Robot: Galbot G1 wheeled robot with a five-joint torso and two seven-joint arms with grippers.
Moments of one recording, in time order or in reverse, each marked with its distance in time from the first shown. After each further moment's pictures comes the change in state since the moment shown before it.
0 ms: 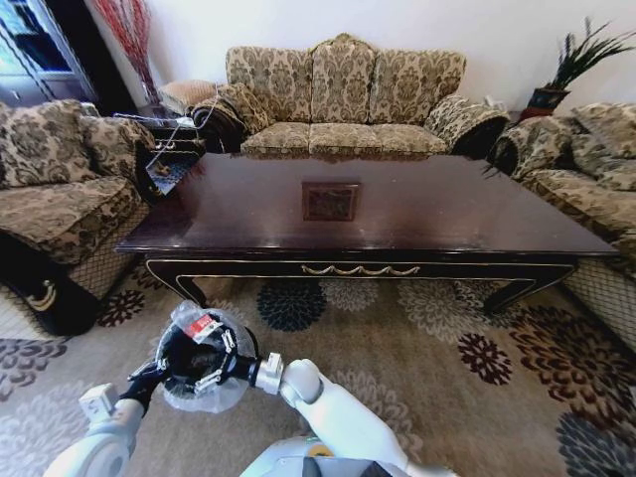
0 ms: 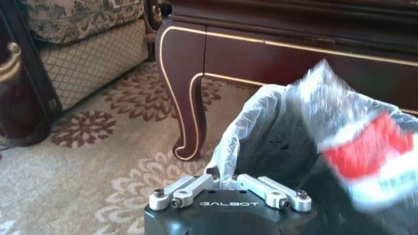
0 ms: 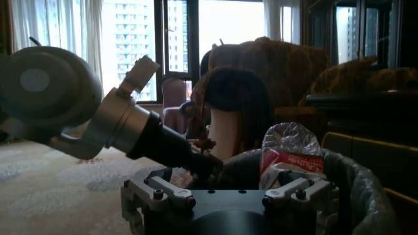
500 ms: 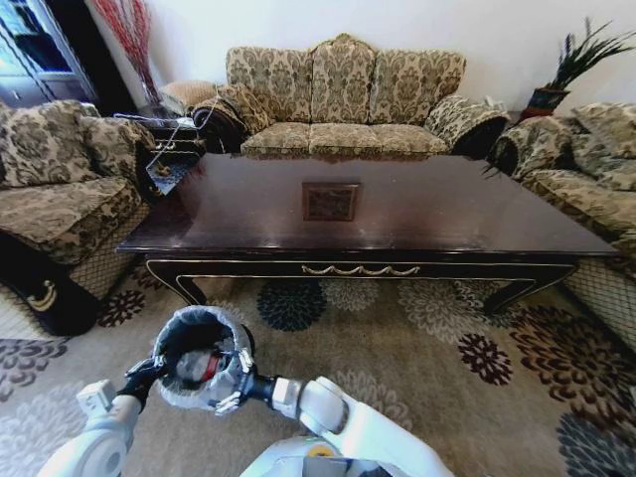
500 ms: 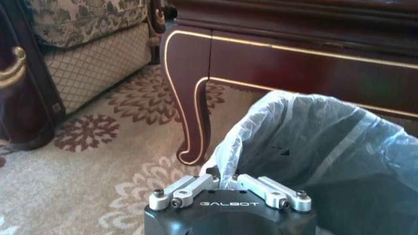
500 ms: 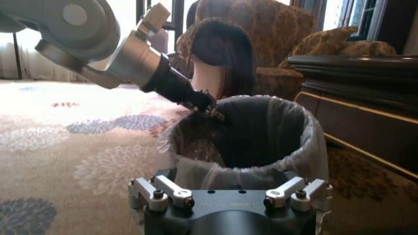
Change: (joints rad) left arm -0.023 0.028 -0.010 0.031 -0.022 -0.014 -0.004; right arm -0.048 -0.247 -0.049 0.192 -0.067 -0.074 0.169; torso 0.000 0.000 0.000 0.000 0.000
